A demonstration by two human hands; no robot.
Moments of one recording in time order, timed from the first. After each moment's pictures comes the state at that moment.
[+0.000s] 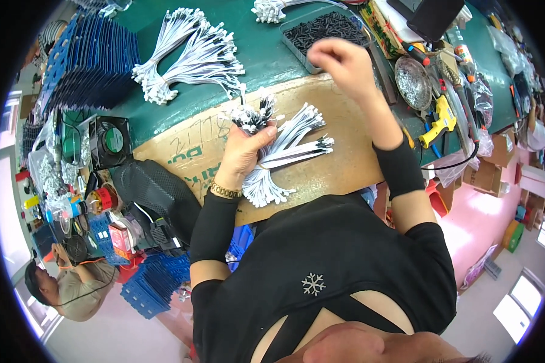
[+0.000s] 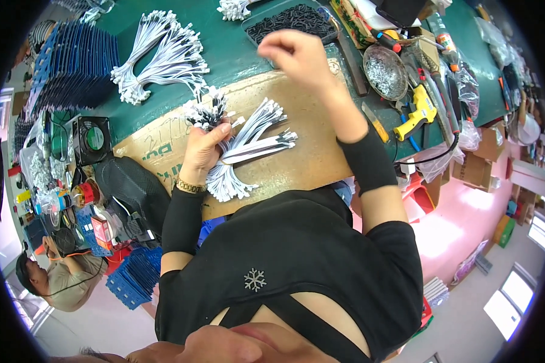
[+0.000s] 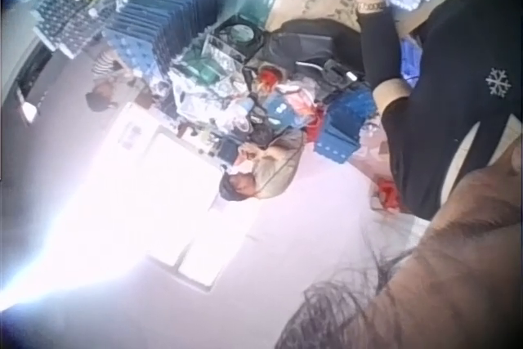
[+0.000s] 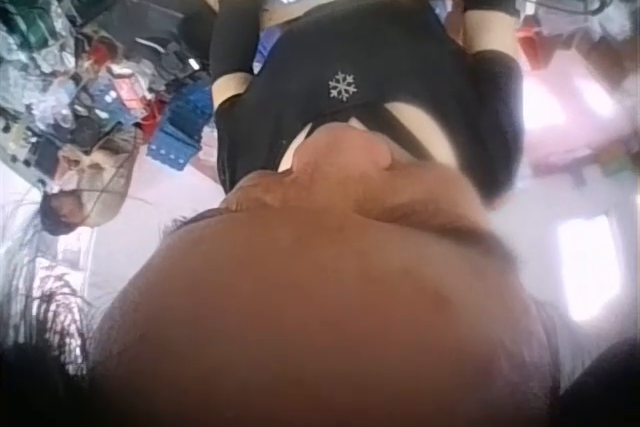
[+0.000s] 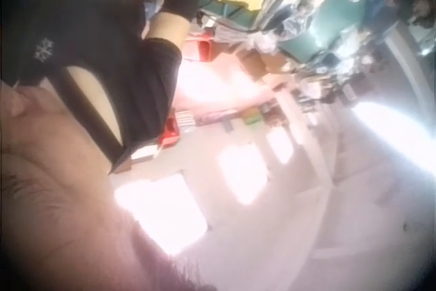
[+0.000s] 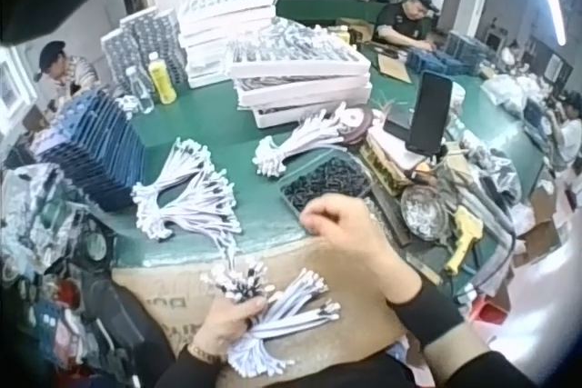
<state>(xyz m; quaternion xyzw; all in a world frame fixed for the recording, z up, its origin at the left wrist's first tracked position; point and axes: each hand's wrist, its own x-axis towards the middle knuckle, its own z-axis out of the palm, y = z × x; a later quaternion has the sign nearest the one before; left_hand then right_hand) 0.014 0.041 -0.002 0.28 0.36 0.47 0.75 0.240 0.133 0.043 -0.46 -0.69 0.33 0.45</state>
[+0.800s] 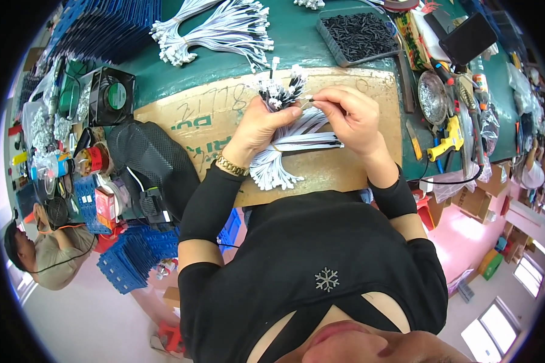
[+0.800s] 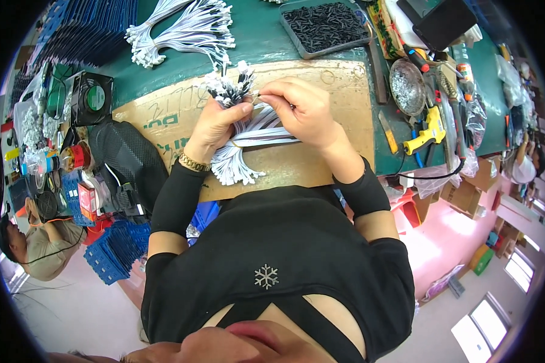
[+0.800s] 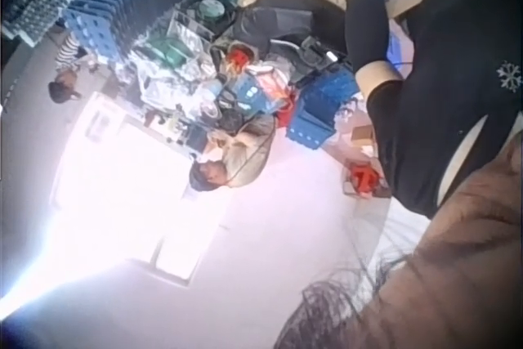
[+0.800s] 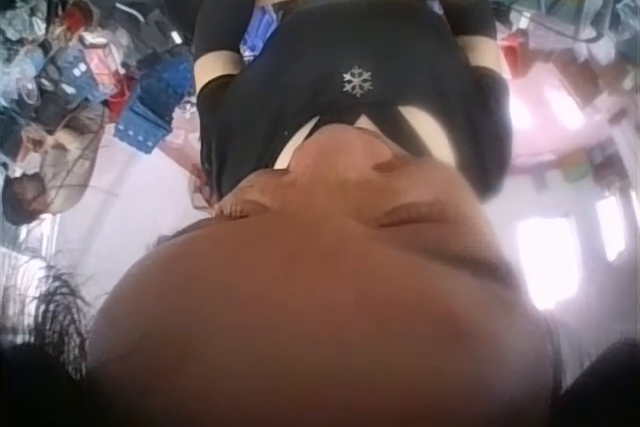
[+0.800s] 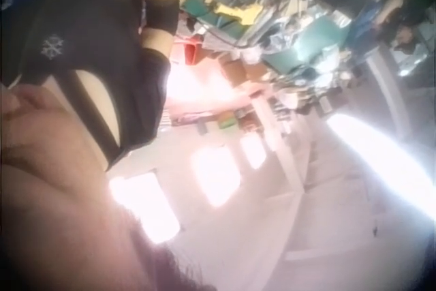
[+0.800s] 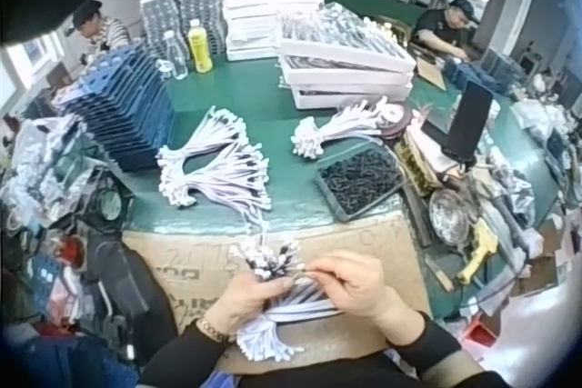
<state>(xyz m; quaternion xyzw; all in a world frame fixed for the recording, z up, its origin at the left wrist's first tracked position) 0.011 0.045 -0.002 0.30 0.35 0.47 0.75 0.193 0.061 0.044 -0.34 -0.78 0.22 0.47</state>
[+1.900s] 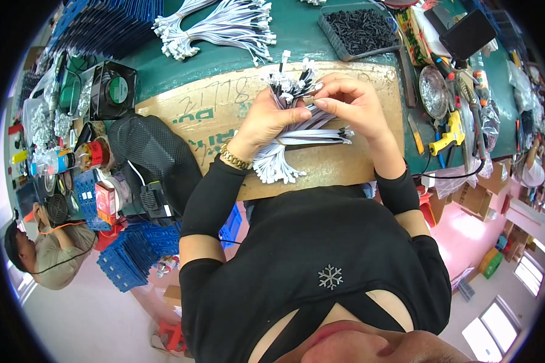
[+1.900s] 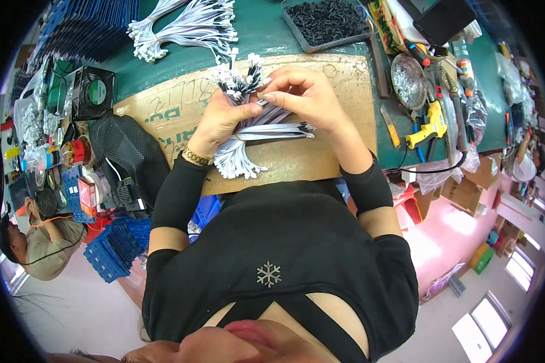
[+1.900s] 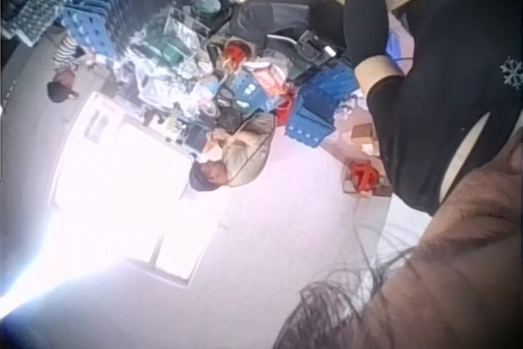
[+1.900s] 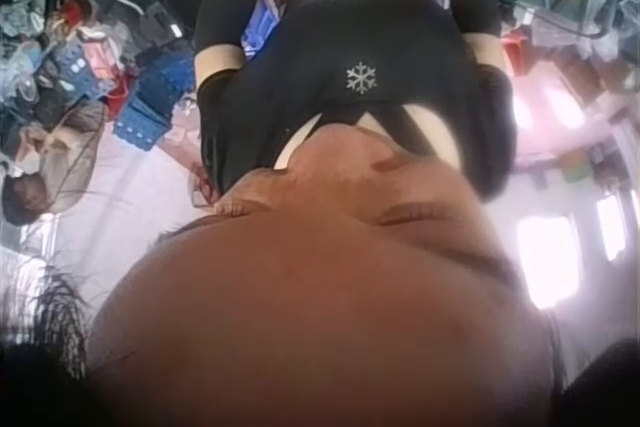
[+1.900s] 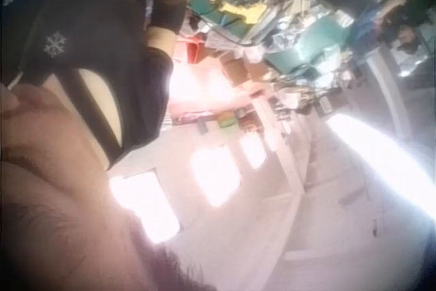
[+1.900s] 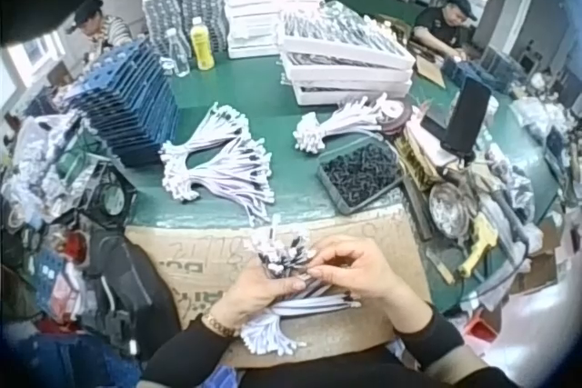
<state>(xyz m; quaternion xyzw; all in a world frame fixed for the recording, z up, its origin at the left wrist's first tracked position) 0.012 0.042 -0.002 0.38 0.33 0.46 0.73 0.210 0.064 0.031 -0.36 -0.60 0.61 0.38</state>
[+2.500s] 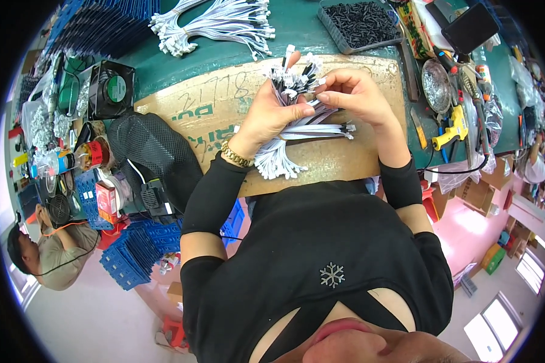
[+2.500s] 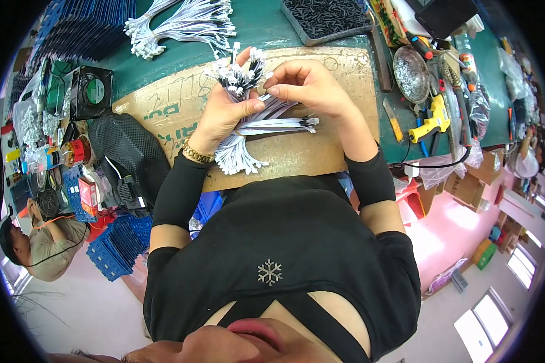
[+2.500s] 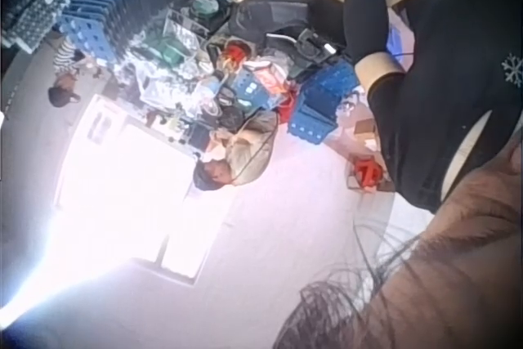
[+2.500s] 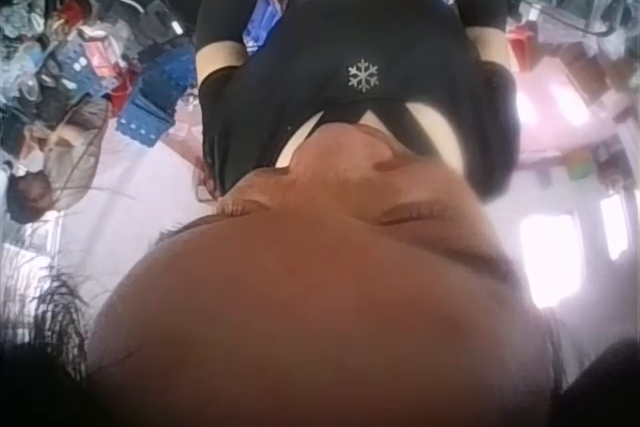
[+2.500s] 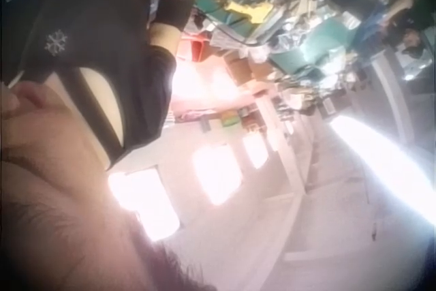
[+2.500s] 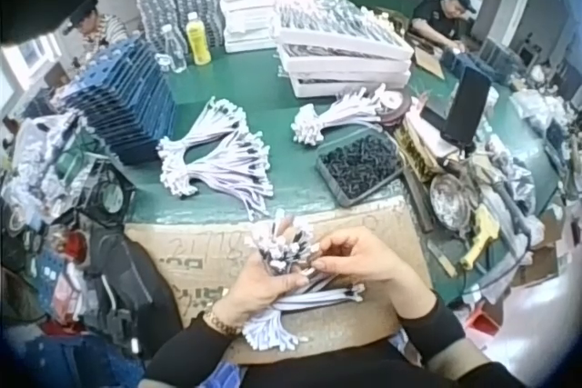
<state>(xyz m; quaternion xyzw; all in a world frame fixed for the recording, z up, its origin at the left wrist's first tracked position) 0.019 0.042 0.006 0.42 0.32 0.47 0.71 0.221 0.077 0.020 -0.33 -0.53 0.72 0.31</state>
